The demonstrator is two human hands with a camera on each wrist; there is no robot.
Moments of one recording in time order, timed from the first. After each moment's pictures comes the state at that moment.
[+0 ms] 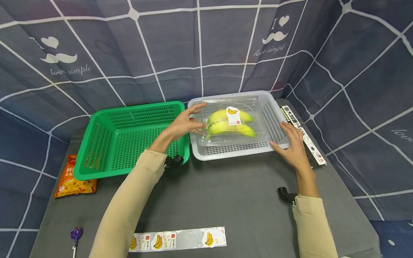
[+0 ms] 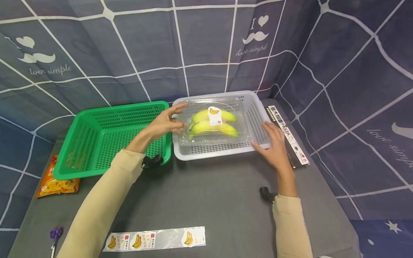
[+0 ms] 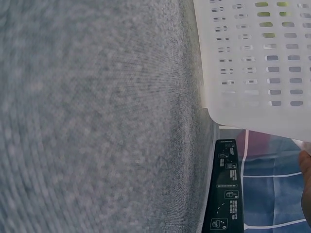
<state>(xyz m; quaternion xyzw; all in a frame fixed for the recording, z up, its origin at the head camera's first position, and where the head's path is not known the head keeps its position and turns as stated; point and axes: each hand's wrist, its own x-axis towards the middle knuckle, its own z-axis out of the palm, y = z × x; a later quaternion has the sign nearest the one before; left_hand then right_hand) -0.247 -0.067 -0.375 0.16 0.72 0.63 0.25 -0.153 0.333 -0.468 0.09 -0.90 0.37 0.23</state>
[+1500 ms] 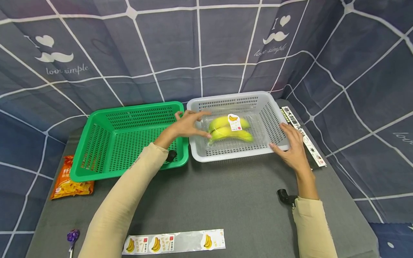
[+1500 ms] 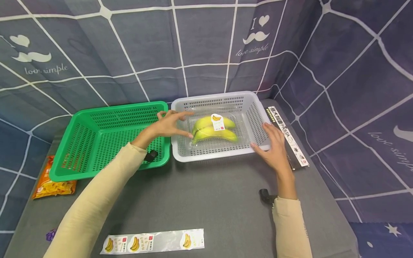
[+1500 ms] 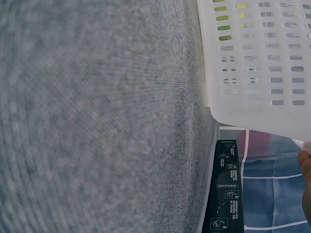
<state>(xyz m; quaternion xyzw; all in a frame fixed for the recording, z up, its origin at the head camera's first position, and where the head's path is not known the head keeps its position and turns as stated) -0.266 -0.060 -0.385 0.27 0.92 0.24 0.16 -0.153 0.331 -0.468 0.10 -0.90 0.36 0.23</state>
